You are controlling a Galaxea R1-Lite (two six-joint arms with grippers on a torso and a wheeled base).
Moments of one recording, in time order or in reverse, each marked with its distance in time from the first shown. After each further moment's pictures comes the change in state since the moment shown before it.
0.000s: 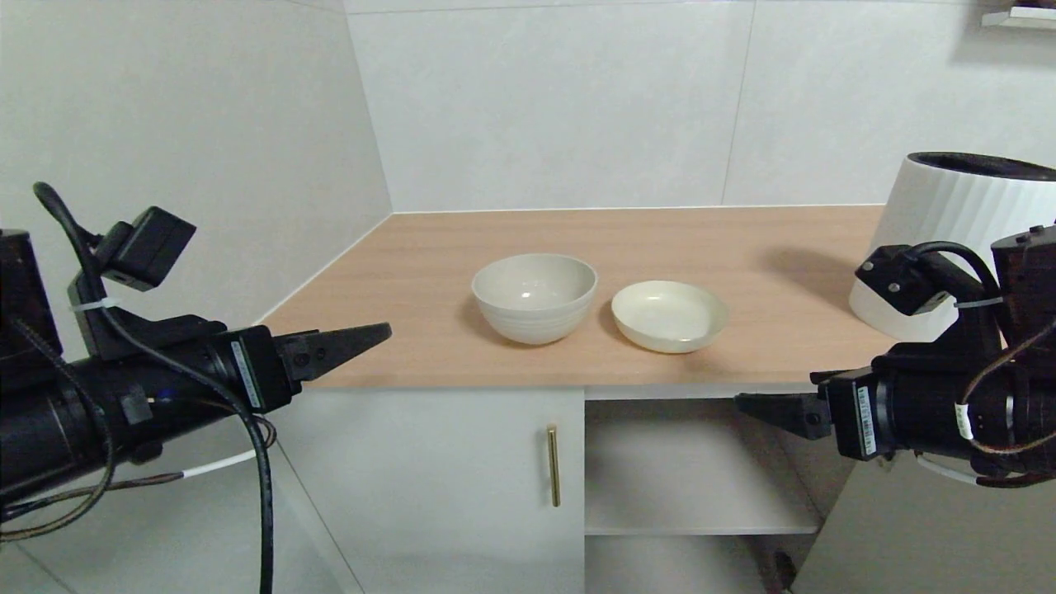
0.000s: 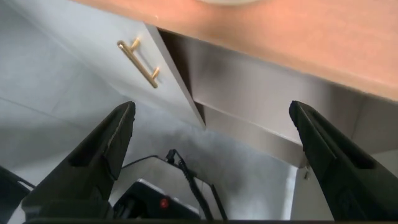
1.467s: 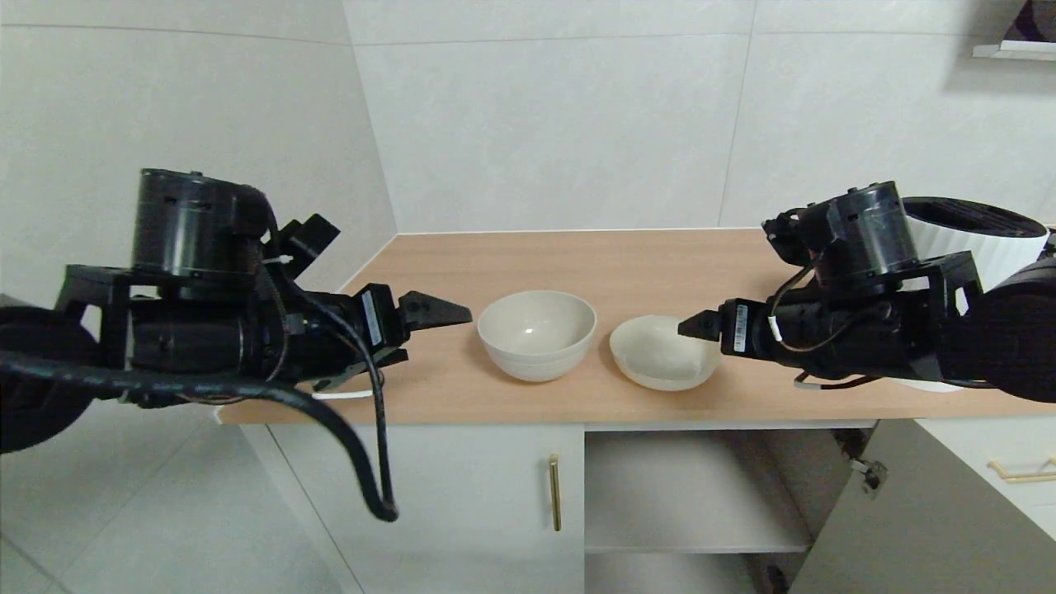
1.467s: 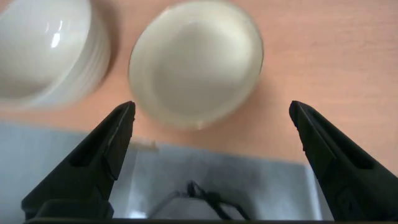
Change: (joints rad) left arm -0.096 0.286 -0.356 0.326 0.001 -0.314; right arm -0.038 0.357 -0.334 0.025 -0.180 0.260
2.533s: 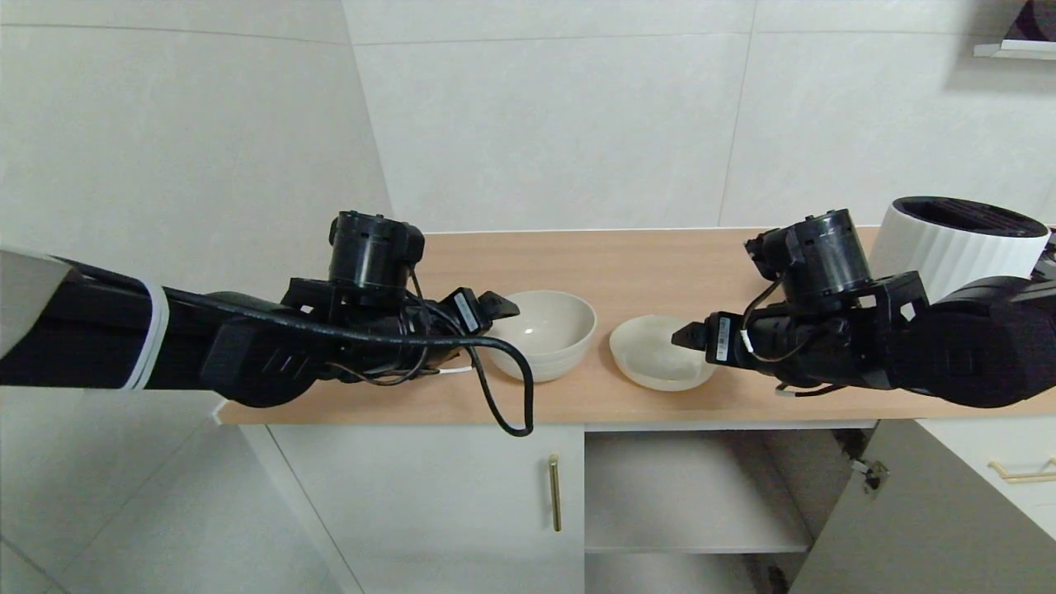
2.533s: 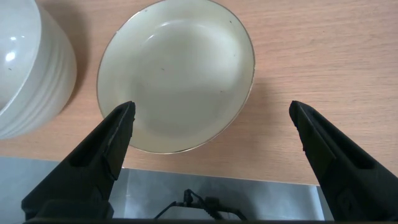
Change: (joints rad) left arm -0.081 0.314 -0.150 -0.145 0.240 -0.157; right arm 0.000 0.075 -0.001 -0.041 -0.039 0.021
